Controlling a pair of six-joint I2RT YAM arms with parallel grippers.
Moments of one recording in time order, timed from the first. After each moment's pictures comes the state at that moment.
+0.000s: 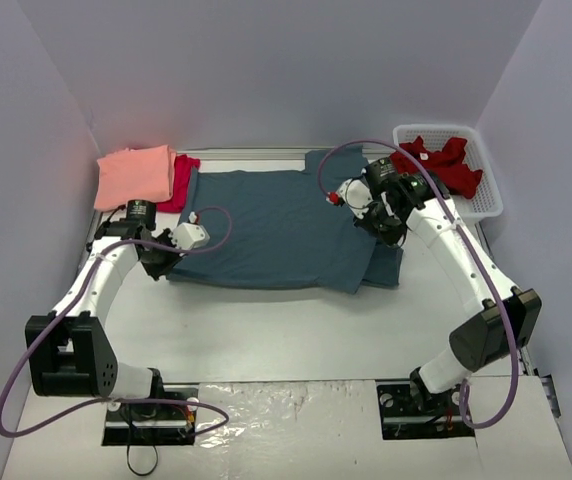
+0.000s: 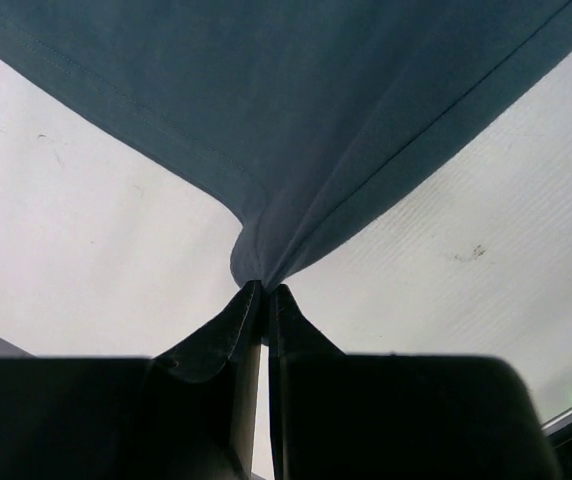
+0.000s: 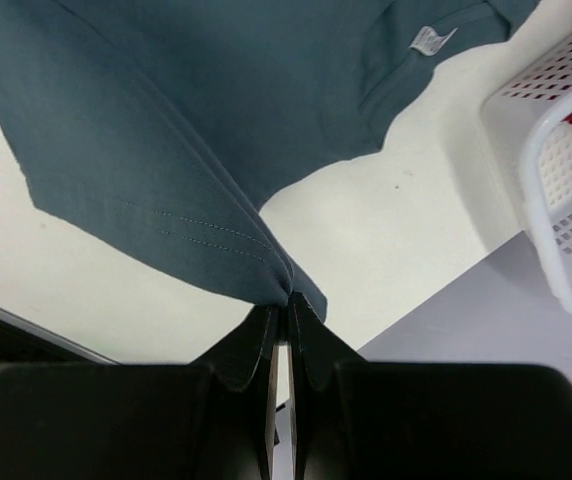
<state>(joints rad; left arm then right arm) -0.02 1.36 1.06 -0.90 0.27 0.94 0.40 1.52 1.55 -1.26 0.10 -0.57</state>
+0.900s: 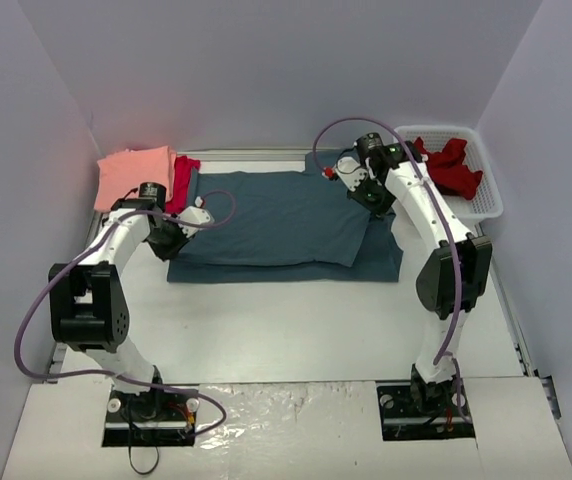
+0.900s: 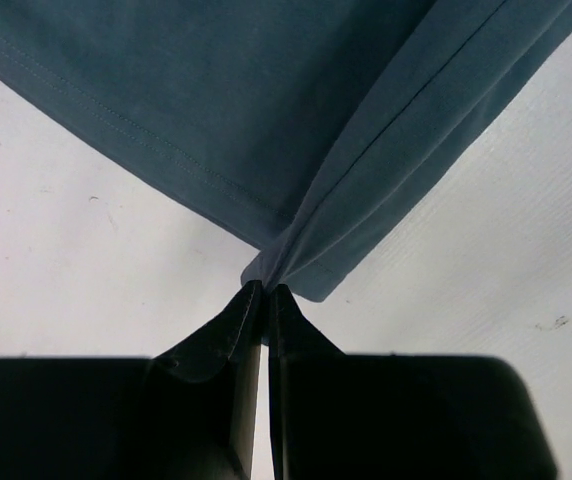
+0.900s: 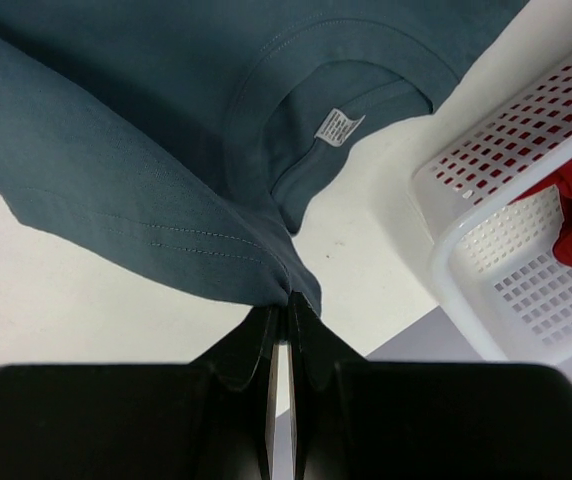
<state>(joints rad) -0.02 1.65 1.27 -0.85 0.25 0.92 0.29 1.94 1.90 -1.22 0.11 -0.64</state>
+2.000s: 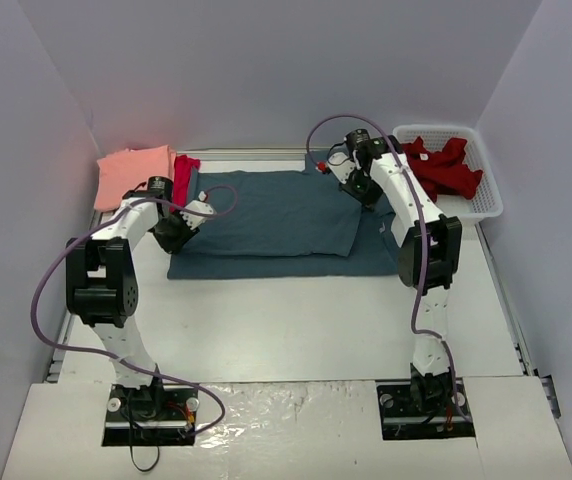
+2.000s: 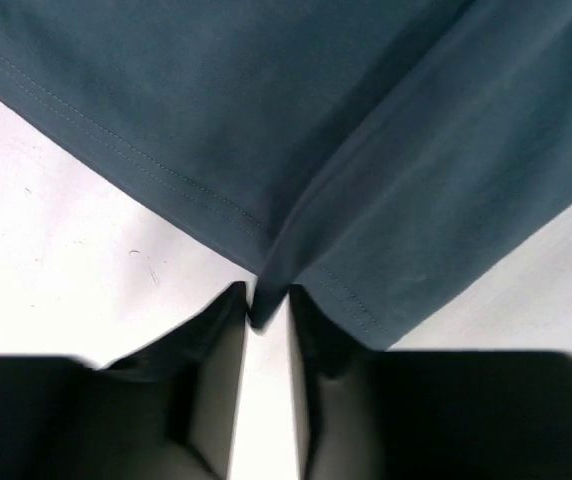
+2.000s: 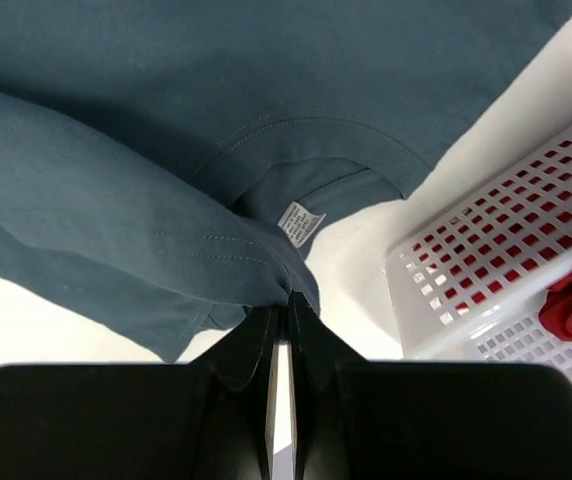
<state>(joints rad) -0.02 1.85 1.38 -0.80 0.21 0.91 0.27 2.23 2.17 -1.22 0.12 -0.66</state>
